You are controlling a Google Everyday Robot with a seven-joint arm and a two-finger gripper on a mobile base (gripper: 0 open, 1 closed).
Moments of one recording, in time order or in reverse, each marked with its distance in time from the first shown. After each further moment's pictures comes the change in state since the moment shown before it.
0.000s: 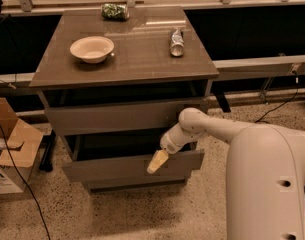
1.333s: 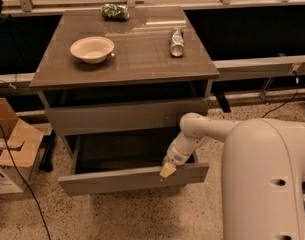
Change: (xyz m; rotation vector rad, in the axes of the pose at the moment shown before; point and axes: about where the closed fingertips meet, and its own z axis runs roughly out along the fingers) arm 0.058 0.045 -0.007 -0.111 0.216 0.018
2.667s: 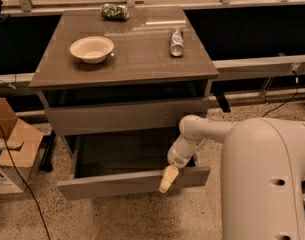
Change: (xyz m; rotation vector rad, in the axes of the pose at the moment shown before) arm 0.010 0.010 0.005 -0.015 0.027 0.001
